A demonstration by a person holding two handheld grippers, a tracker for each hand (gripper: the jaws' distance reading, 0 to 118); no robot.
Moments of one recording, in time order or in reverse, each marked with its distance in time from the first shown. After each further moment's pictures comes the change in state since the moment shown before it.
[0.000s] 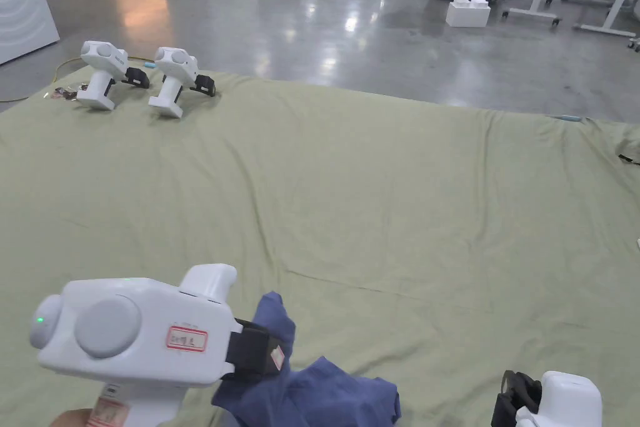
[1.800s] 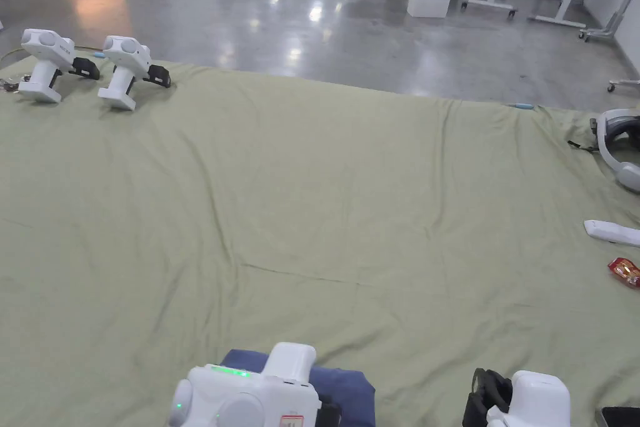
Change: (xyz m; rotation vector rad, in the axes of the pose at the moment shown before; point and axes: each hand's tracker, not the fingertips) left arm 0.047 -0.041 -0.150 -0.035 -0.041 -0.104; right arm 0.017 -0.008 0.013 0.005 -0.016 -0.026
